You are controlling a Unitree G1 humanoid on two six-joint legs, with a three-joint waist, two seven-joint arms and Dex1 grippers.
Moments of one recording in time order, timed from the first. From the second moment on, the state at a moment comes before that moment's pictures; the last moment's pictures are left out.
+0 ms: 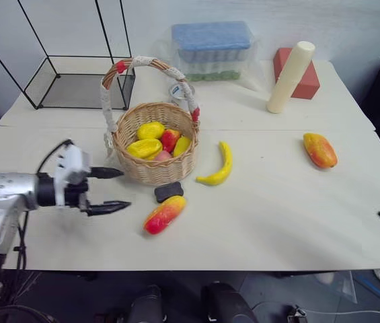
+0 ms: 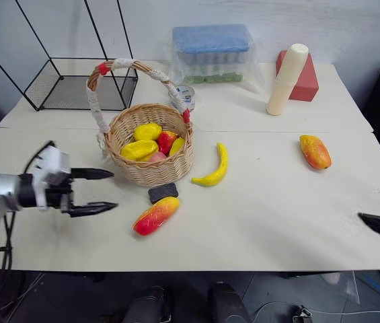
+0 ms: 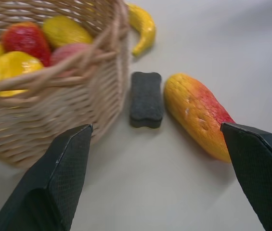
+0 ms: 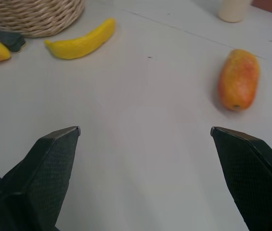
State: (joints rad) left arm -0.27 0.93 0.11 -0.11 -0.44 0.40 -1.15; right arm 0.37 -0.98 -0.96 -0.27 0.74 0.64 1.22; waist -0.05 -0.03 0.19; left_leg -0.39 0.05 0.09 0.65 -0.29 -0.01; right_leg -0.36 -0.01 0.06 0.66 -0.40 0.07
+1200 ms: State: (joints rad) left arm -0.33 0.55 -0.14 -0.02 -0.19 0.33 -0.84; right arm 0.16 -0.97 -0.74 -0.68 1.03 0.77 0.90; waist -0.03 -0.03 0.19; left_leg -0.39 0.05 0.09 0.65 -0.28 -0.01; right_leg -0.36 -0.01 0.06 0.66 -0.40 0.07
